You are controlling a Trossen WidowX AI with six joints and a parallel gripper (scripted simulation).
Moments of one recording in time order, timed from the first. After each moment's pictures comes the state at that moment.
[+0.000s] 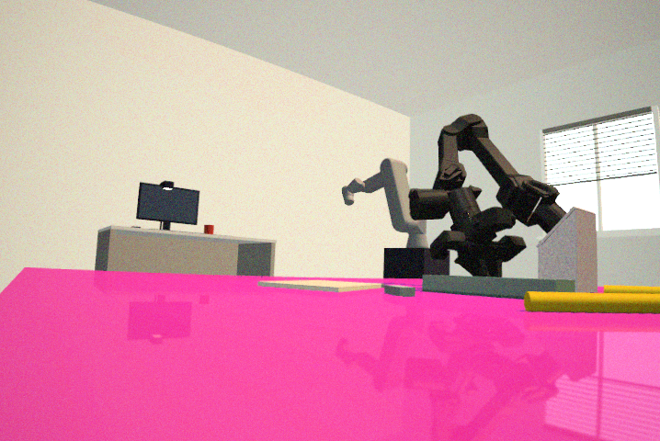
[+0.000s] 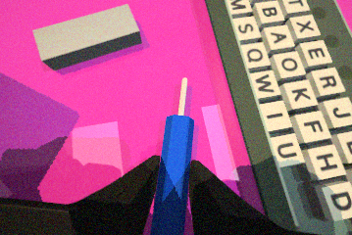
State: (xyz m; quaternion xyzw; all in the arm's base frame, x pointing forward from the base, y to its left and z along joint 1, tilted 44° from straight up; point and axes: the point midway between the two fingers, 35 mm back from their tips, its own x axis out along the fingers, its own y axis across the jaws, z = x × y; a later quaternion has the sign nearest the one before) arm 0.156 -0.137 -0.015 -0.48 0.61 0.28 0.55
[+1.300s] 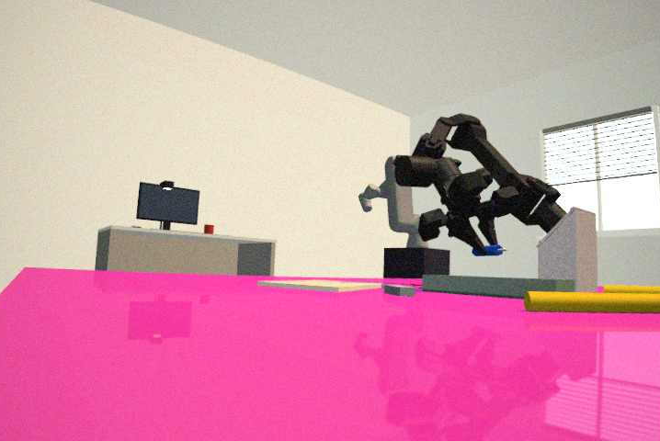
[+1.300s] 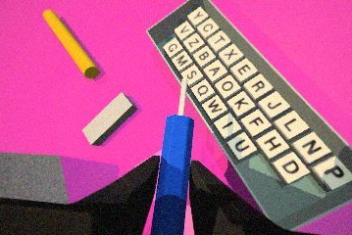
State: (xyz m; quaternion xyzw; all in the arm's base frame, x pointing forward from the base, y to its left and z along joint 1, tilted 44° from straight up) arm 0.187 -0.099 0.029 -0.30 0.68 0.19 0.64
